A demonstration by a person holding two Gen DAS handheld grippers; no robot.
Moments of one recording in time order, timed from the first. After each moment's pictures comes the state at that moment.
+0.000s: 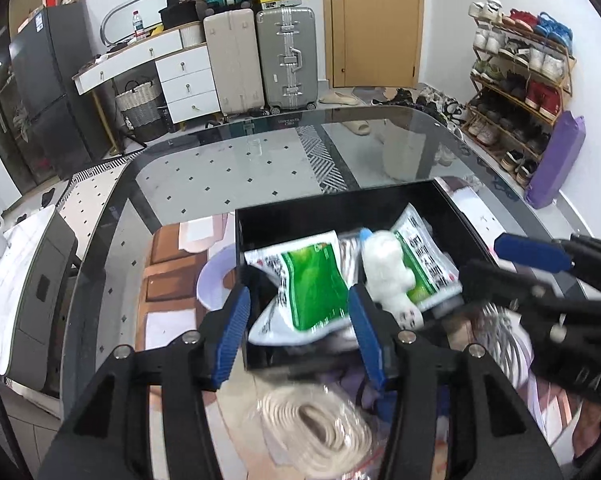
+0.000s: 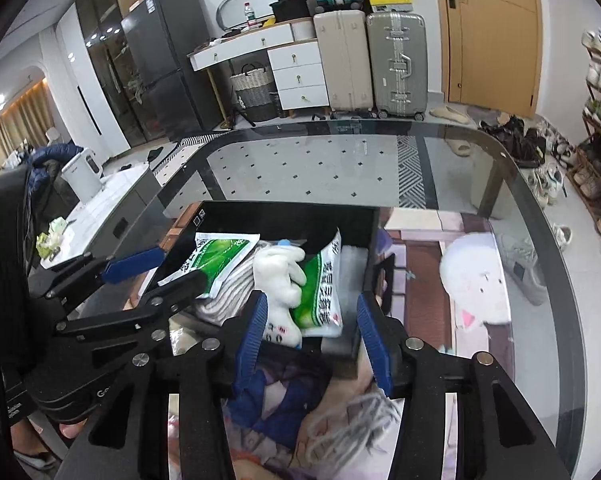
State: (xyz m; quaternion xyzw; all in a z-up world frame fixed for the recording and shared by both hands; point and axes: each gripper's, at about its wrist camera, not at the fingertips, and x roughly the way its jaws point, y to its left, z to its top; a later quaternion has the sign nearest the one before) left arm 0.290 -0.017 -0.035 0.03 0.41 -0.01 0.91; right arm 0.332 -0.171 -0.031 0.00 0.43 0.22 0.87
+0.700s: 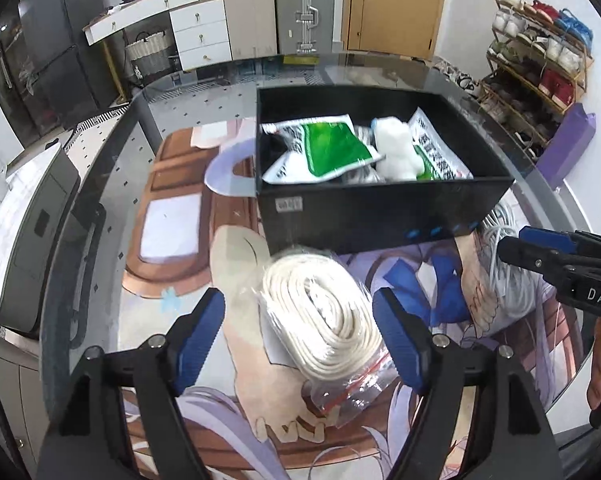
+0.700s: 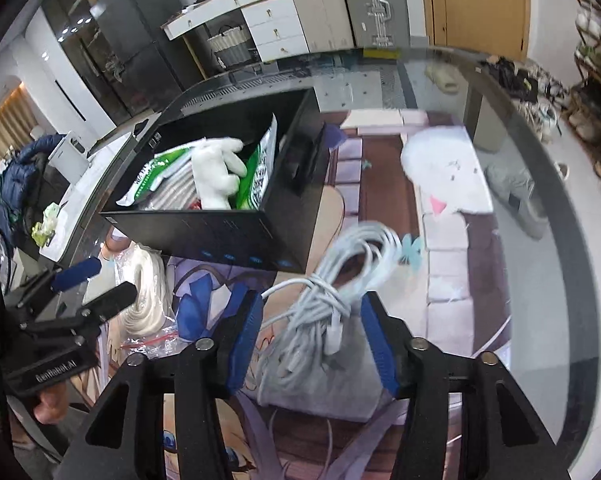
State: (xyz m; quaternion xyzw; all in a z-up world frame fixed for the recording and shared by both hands) left arm 0.243 -0.009 -0.078 -0.01 0.48 0.01 0.88; right arm 0.312 -0.215 -0.090 0.01 0.52 0.20 0.83
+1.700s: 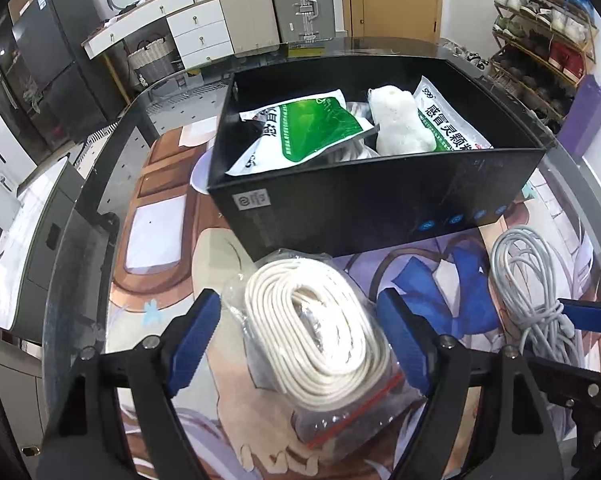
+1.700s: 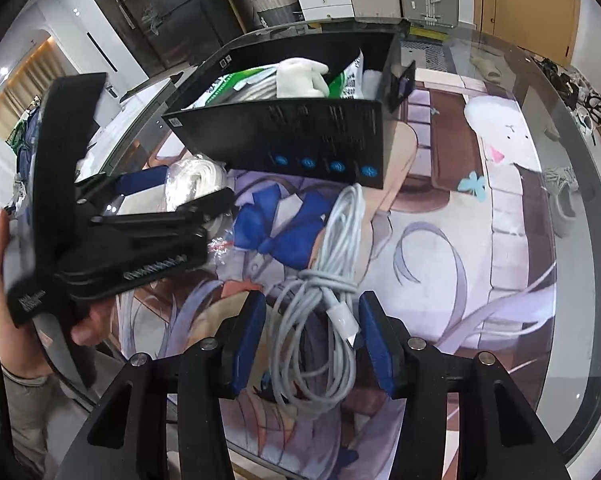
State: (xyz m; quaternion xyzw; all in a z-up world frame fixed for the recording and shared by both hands) left arm 0.257 -0.026 -0.103 0.04 0.49 0.04 0.87; right arm 0.262 -0.184 -0.090 -0.05 0.55 0.26 0.79
